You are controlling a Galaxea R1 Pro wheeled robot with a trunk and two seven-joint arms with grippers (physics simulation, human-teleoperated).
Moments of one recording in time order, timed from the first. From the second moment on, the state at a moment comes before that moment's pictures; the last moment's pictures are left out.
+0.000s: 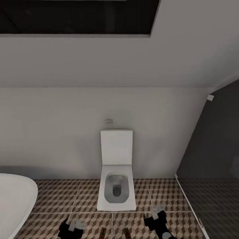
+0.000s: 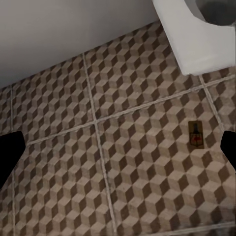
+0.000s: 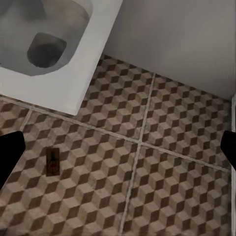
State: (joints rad) left arm -0.50 -0.02 -0.64 0.07 0.23 -0.41 0.26; right arm -0.54 0.06 0.32 -0.02 0.08 -0.38 -0.18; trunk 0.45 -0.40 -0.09
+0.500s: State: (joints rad) left arm -0.35 -0.01 -0.64 0.07 0.35 -0.31 0.19; right arm -0.42 0.05 0.31 -0.02 -0.02 -0.25 -0.10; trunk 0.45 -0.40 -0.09
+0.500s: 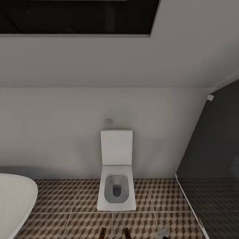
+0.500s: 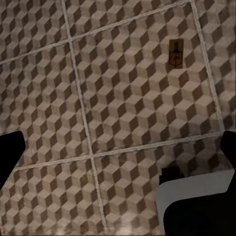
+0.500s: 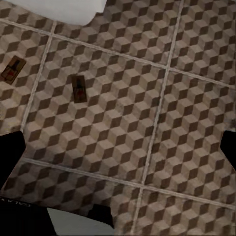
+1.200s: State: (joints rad) left arm -0.26 0.01 -0.60 0.07 0.56 -0.31 0.09; right arm -0.38 0.03 0.31 -0.02 -0.18 -0.18 -0.09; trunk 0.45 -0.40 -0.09
